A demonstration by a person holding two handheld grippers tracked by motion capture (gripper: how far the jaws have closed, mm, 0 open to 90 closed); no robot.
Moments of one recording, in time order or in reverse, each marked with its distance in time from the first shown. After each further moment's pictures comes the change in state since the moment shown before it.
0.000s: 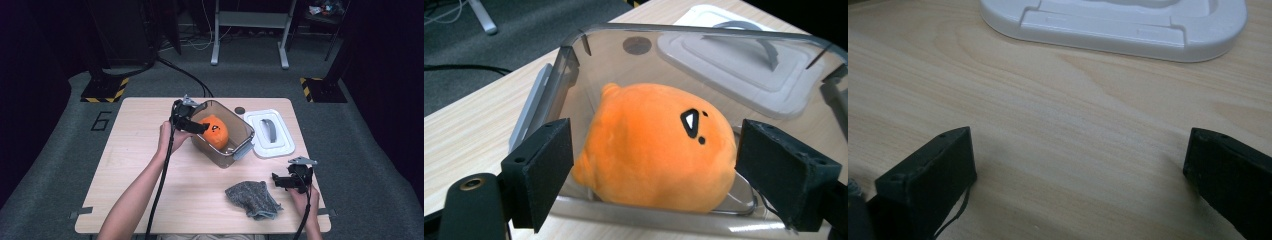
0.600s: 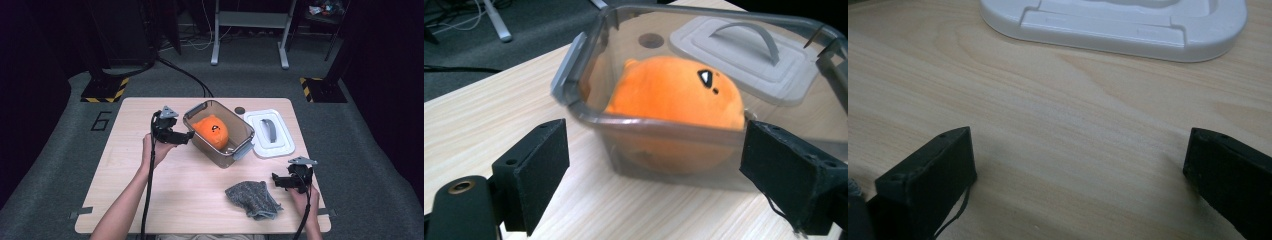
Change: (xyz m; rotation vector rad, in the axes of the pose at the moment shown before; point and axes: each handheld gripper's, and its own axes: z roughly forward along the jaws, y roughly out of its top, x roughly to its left) left arm 0.014 -0.052 -0.036 -0.089 0.028 -0.050; right arm 0.000 0.000 0.000 0.000 0.000 0.000
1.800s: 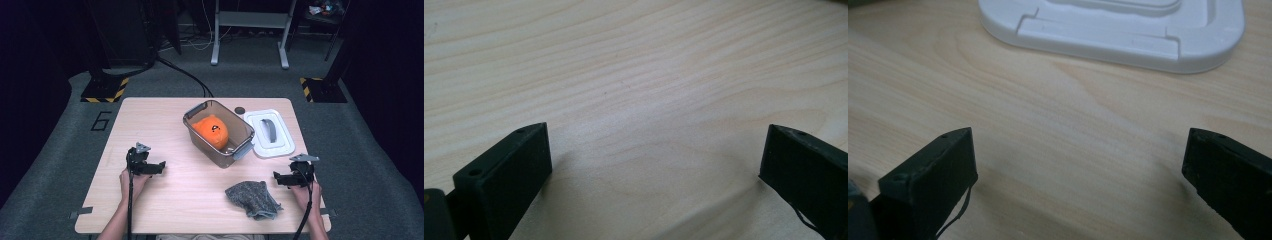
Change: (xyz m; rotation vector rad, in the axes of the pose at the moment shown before) left arm 0.053 -0.157 0.009 0.137 0.209 -0.171; right arm -0.011 0.009 -0.001 0.016 0.038 -0.027
